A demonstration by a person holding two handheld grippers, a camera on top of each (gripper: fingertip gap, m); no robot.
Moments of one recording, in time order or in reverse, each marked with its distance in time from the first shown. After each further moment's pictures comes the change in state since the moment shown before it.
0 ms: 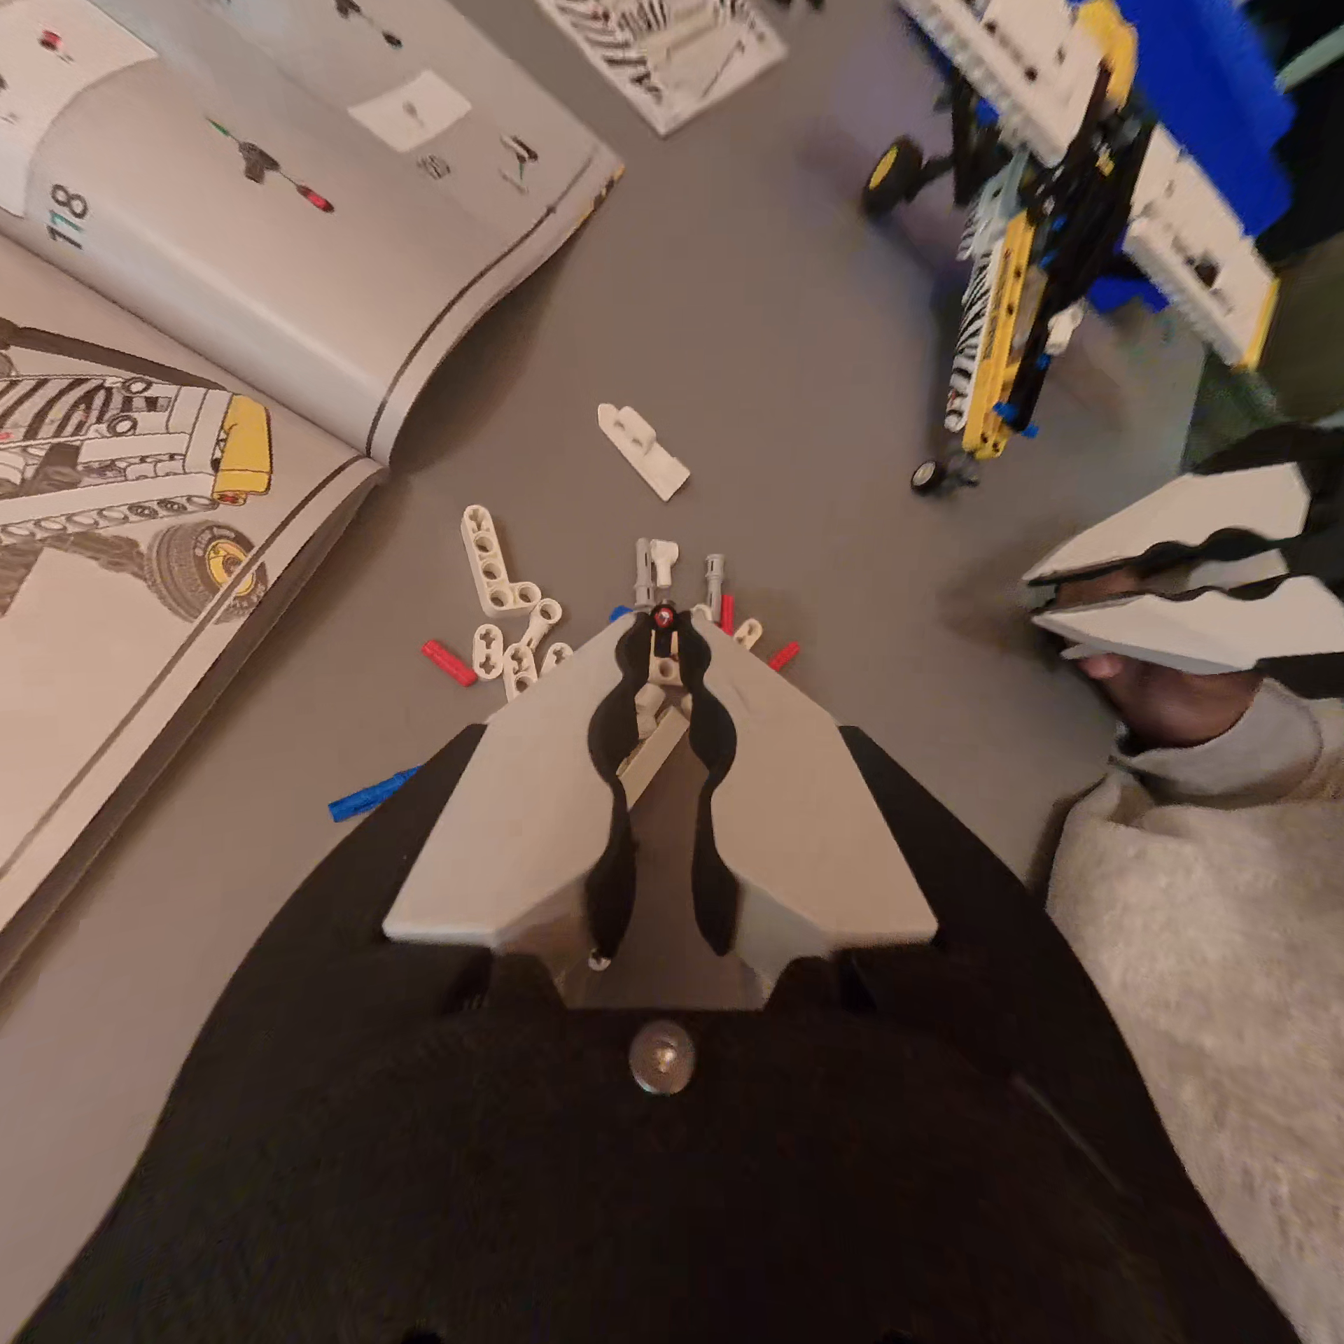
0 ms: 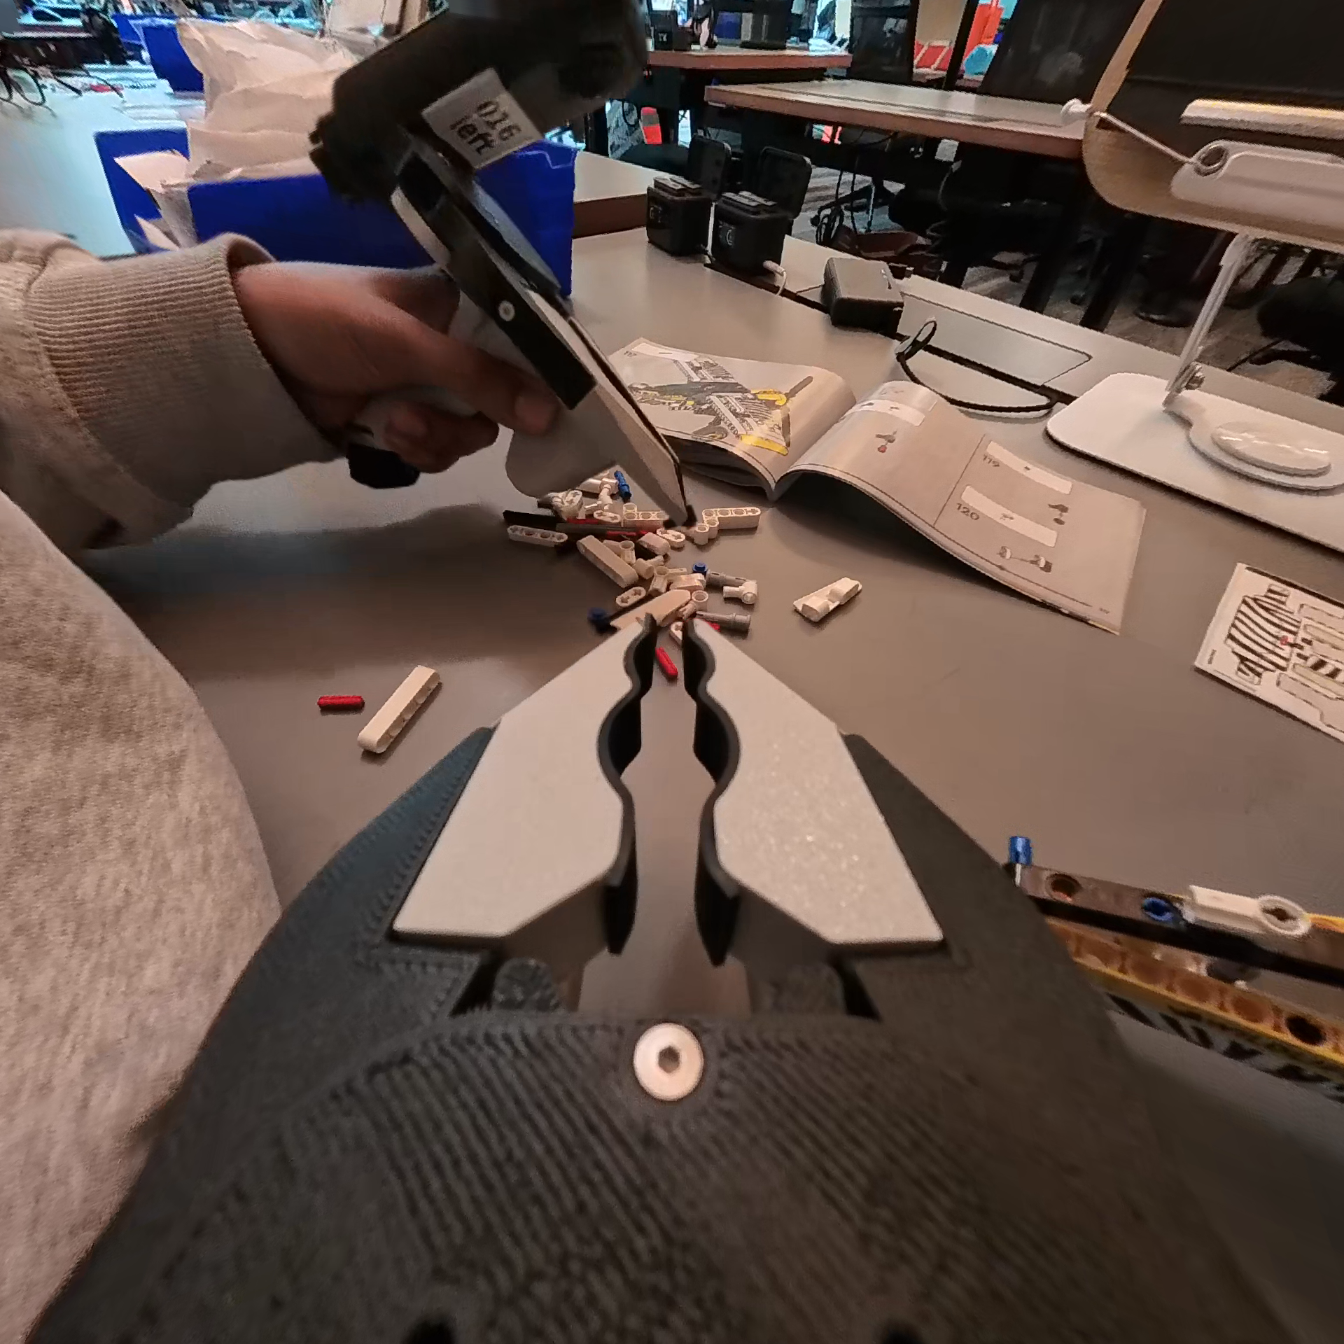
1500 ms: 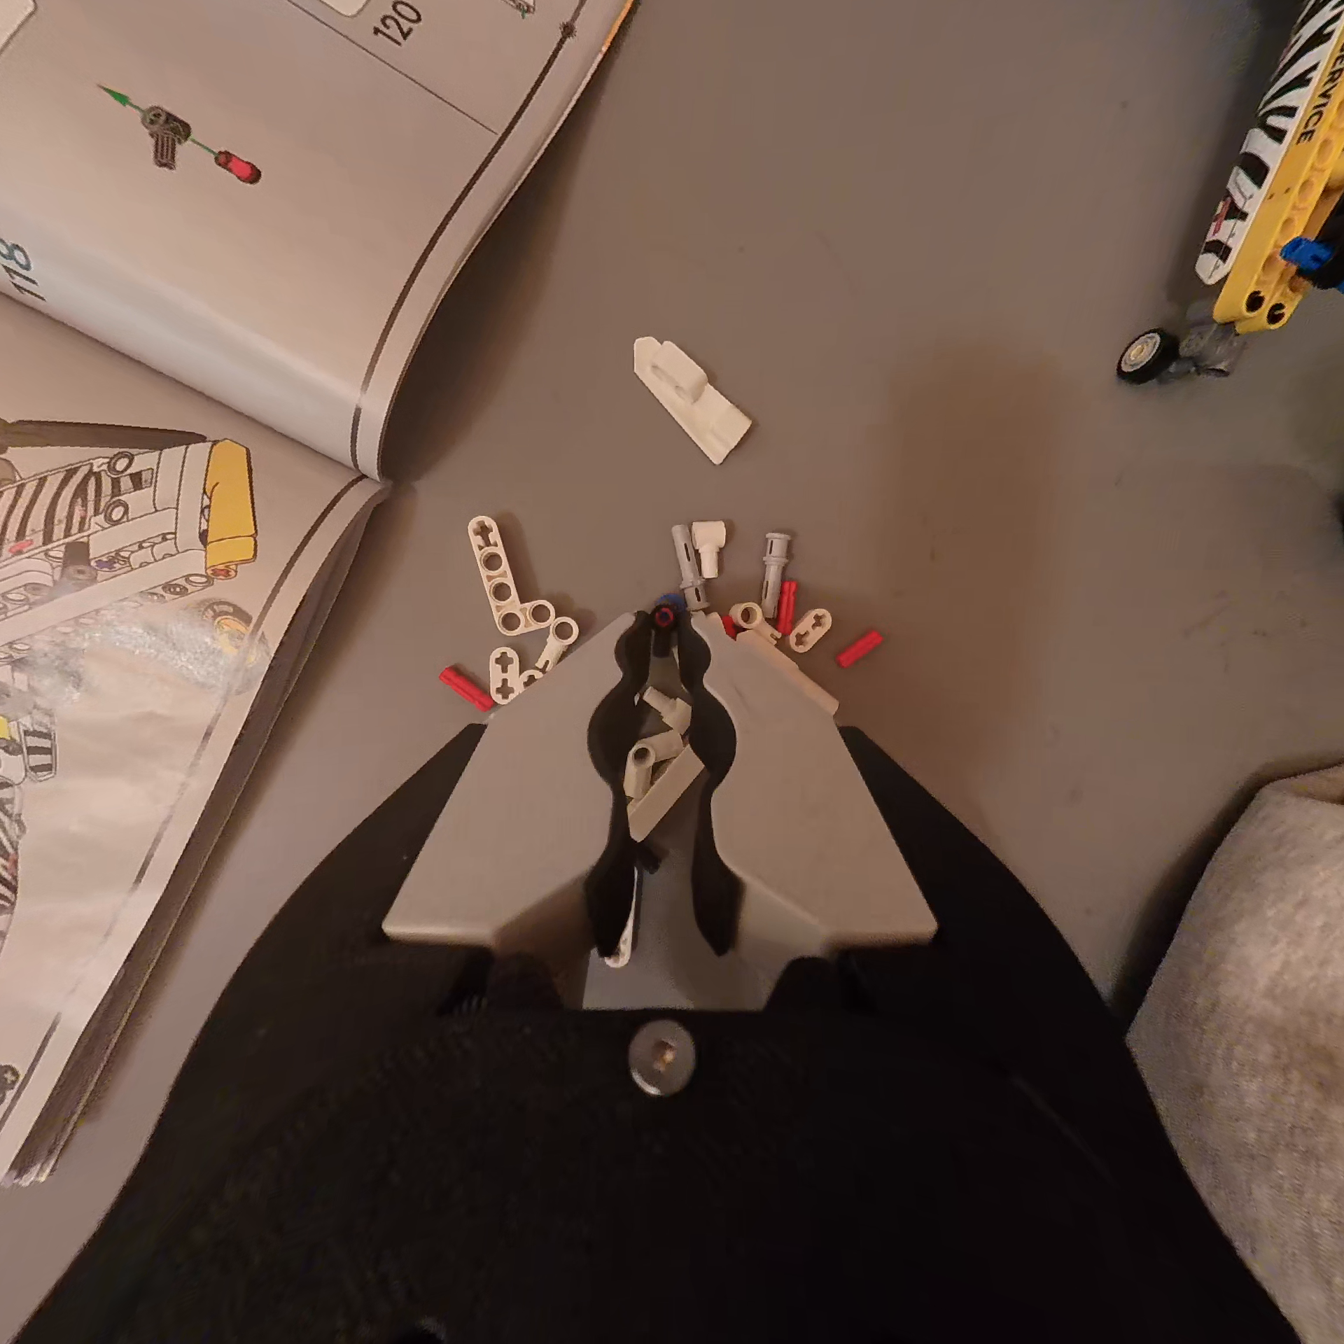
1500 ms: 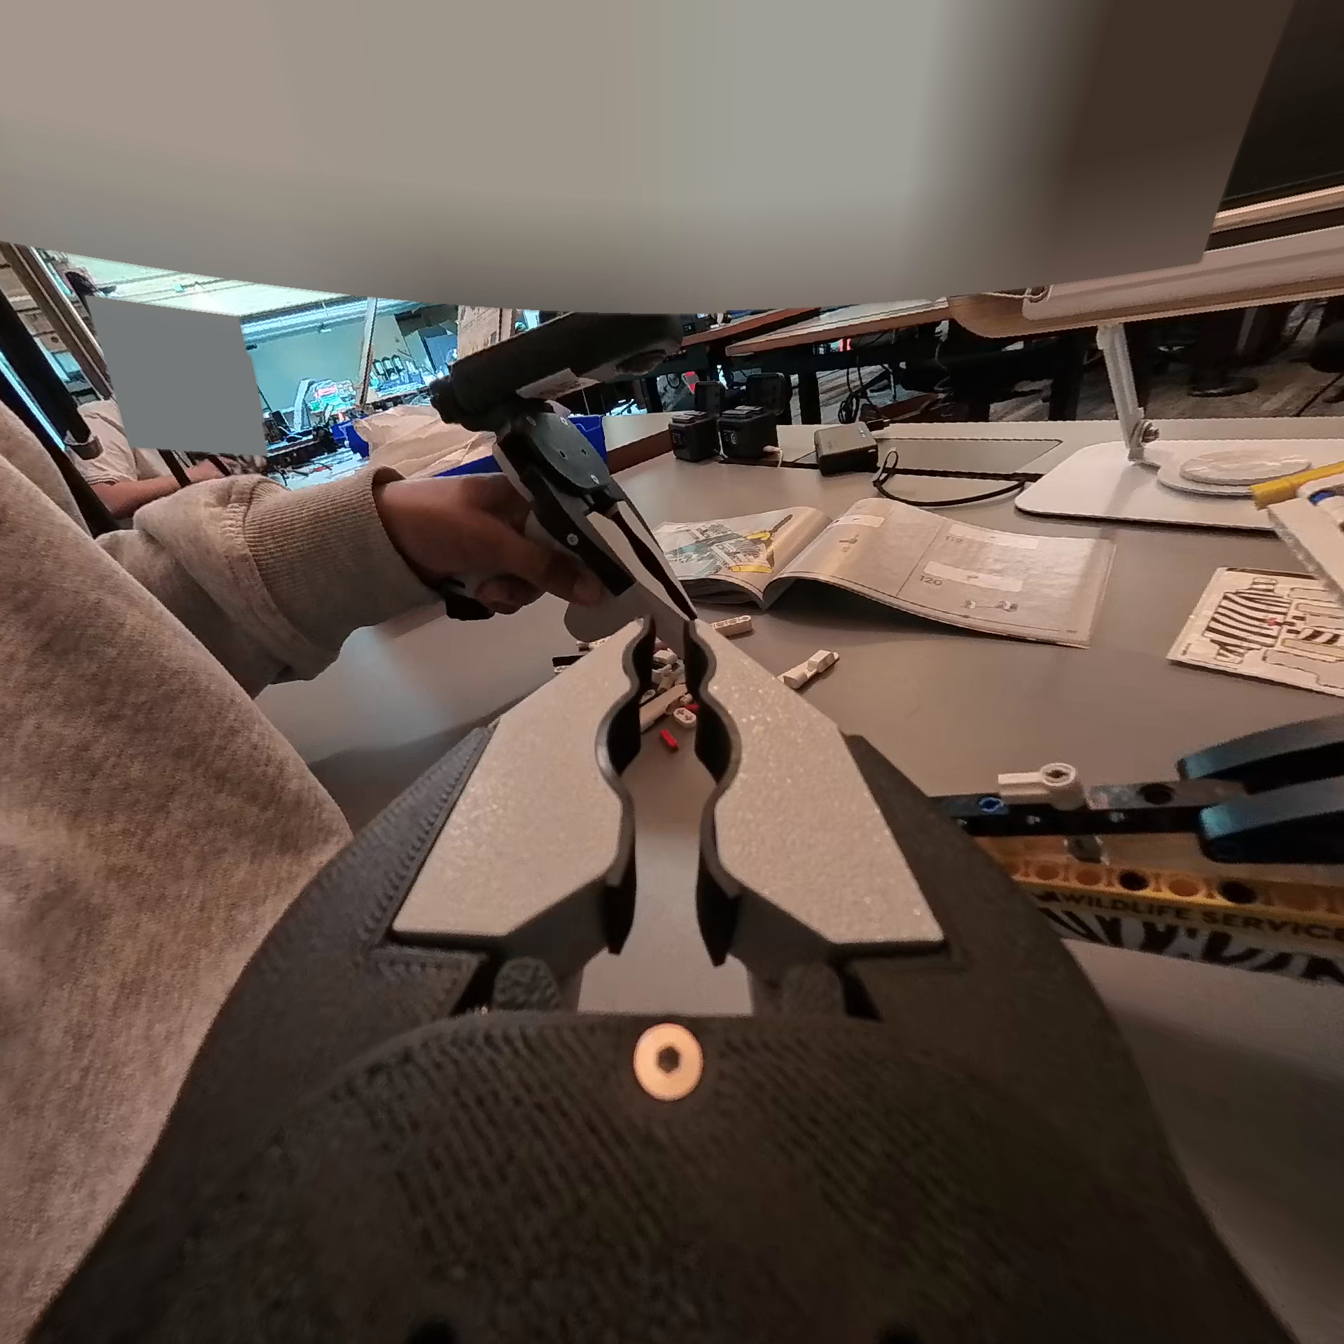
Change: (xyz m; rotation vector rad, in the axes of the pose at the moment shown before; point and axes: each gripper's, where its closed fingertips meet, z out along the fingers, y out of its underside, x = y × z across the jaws) left arm -0.011 0.009 0.019 -0.306 -0.264 0.128; right arm 0.031 -0.027 -0.049 0.295 -0.084 0.251
